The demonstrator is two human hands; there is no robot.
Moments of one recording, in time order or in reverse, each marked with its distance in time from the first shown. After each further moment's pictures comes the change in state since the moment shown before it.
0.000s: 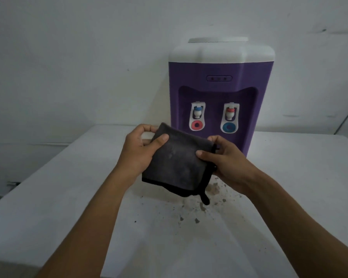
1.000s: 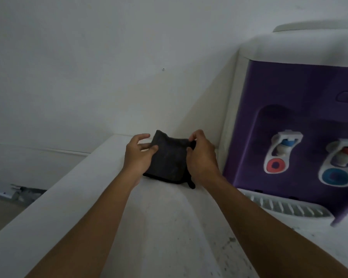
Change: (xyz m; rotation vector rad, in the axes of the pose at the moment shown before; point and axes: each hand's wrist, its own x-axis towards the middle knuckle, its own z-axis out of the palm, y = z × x) left_hand 0.197 -0.144 -0.115 0.041 0.333 -0.198; right_hand 0.274 0.066 0.131 -0.755 0.377 -0.245
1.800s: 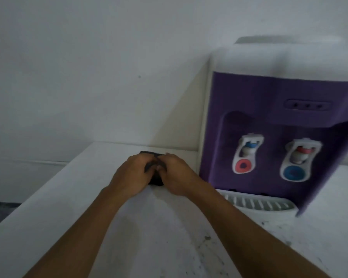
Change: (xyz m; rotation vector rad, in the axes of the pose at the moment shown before) left_hand -0.037 0.011 0.016 0.716 -0.379 0.468; right_hand -0.021 0.006 -0.017 -0.269 -0.454 -0.271
